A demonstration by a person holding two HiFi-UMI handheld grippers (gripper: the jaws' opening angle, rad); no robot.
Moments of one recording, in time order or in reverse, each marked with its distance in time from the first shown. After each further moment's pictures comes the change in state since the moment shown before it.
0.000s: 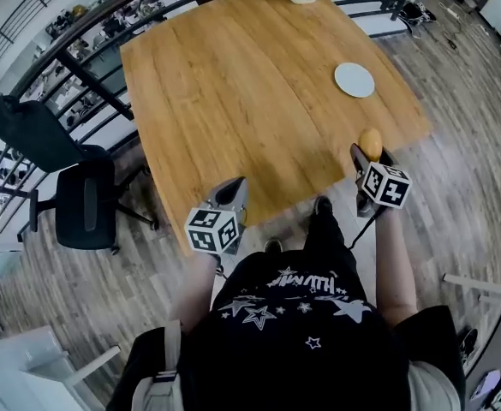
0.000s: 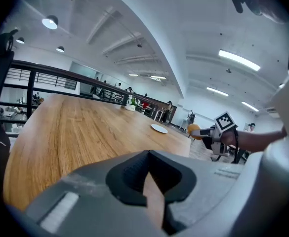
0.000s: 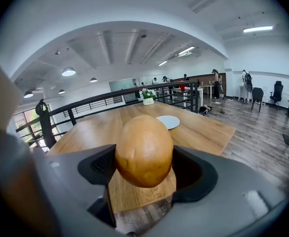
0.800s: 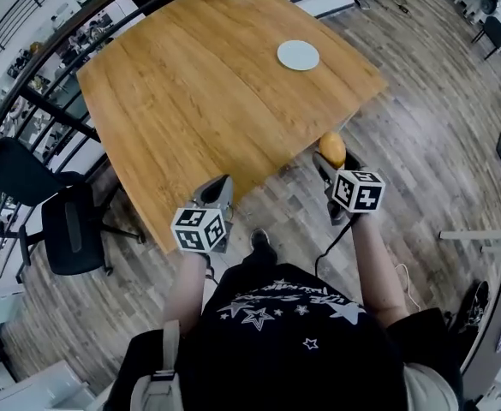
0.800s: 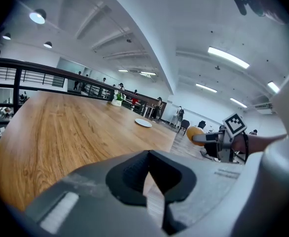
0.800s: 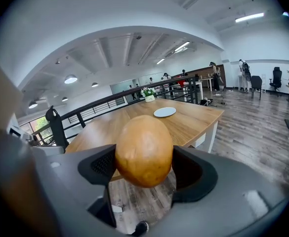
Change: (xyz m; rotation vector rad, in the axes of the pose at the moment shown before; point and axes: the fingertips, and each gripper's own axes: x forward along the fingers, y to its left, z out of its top) left arm -0.001 -0.072 -0.011 0.041 0.055 -0.120; right arm -0.099 0.014 -0.050 0.082 0.018 0.053
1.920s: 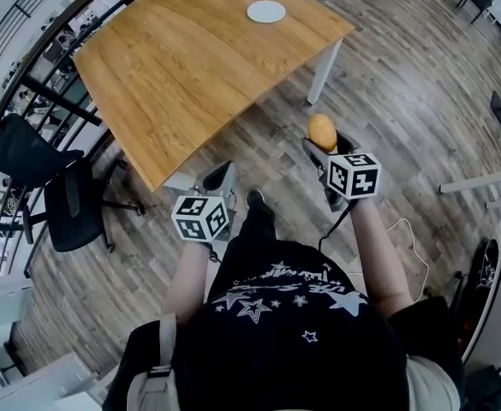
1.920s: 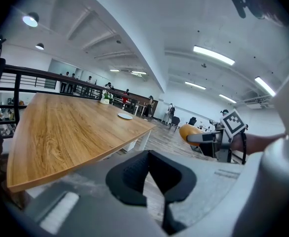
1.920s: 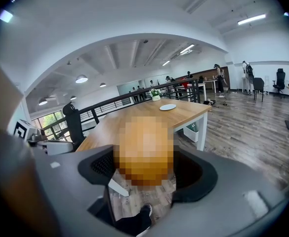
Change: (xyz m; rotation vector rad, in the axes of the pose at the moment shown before) left arm -0.108 -0.147 -0.104 0.074 0.011 -0.062; right arm -0.176 0.016 -0.117 -0.033 -0.026 0.068
